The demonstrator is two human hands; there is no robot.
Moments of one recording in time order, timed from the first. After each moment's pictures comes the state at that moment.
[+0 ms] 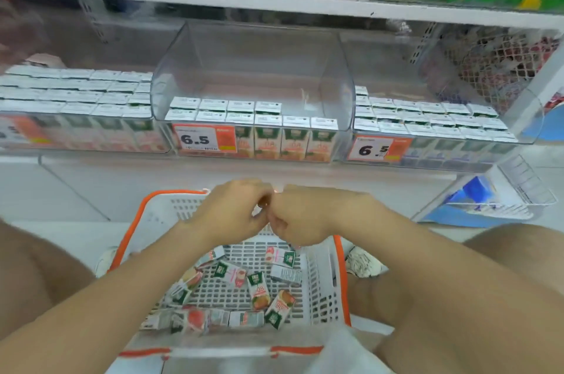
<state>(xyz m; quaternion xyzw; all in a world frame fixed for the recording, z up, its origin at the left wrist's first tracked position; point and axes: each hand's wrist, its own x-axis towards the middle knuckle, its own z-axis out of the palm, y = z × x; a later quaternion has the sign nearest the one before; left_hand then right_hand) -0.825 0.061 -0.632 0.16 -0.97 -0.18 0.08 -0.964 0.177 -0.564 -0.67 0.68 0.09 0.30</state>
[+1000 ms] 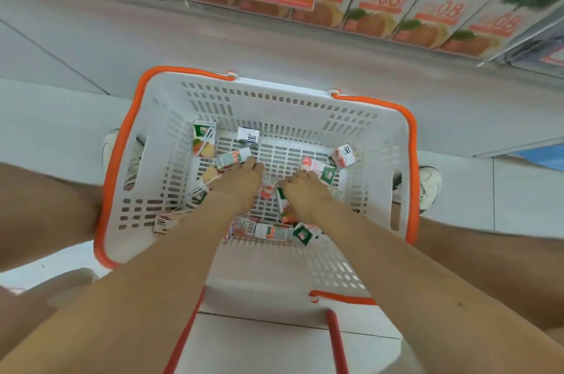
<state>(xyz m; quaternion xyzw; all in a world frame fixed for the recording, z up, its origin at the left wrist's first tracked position) -0.762 0.041 -0.914 0.31 -0.87 -0.22 -0.30 -0.914 0.151 -0.903 -0.66 0.66 0.19 0.29</state>
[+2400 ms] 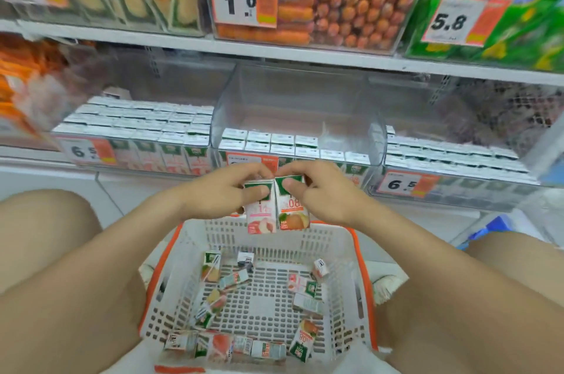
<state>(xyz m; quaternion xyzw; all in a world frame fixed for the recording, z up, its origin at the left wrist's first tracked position) -0.763 0.005 -0.533 0.22 -0.86 -0.46 0.02 -0.948 0.144 -0.528 -0.60 0.73 -0.26 0.19</state>
